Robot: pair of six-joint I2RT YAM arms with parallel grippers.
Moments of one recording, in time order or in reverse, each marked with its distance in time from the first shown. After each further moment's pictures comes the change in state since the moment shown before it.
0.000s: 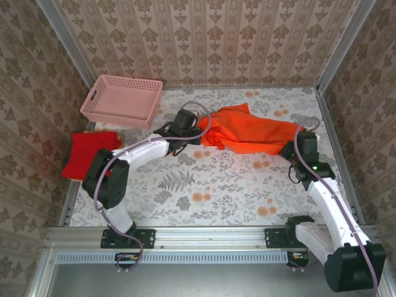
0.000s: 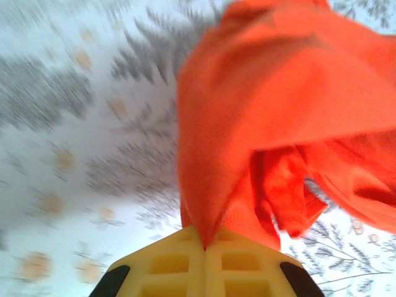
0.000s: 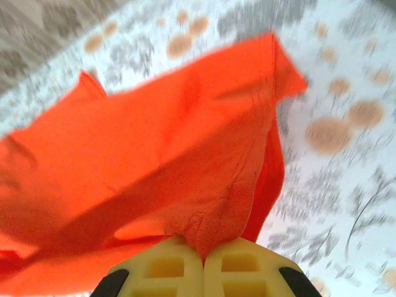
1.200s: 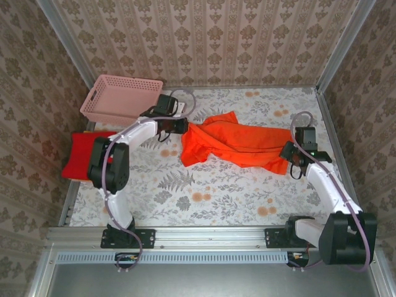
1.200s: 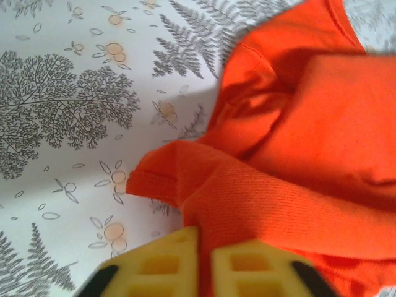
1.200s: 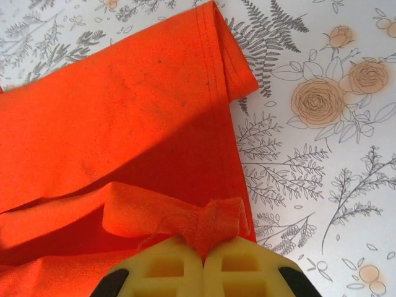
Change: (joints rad) left arm 0.241 0.218 0.232 -0.187 0.332 0.148; right arm -0.079 0.246 0.020 -0.015 -0.092 -0.119
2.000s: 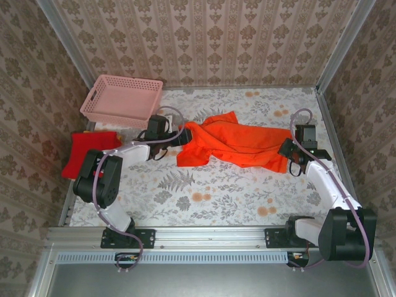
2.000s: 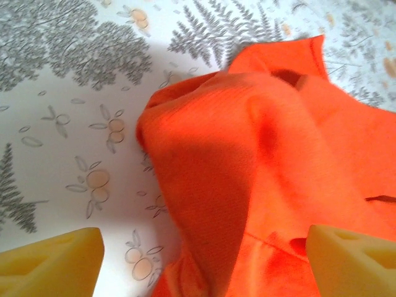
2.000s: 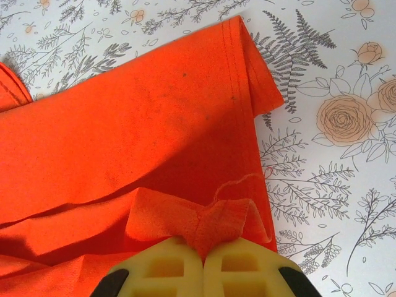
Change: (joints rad) left arm 0.012 -0.217 -0.503 0.528 0.042 -0.287; right arm -0.003 0.008 0.006 0.044 -0.045 -0.005
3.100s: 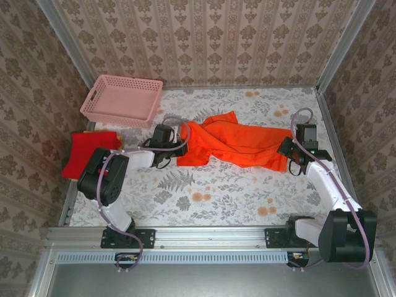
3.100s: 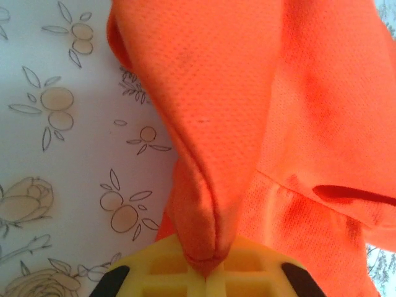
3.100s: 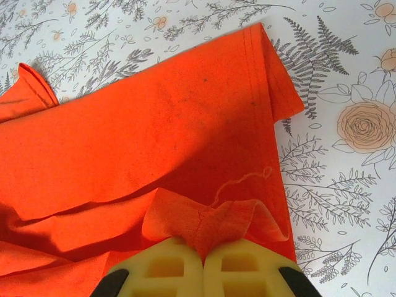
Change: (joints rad) left arm -0.054 0.036 -0.087 0.040 -0.004 0.016; right arm -0.003 -0.012 0.000 0.023 -0.047 0.004
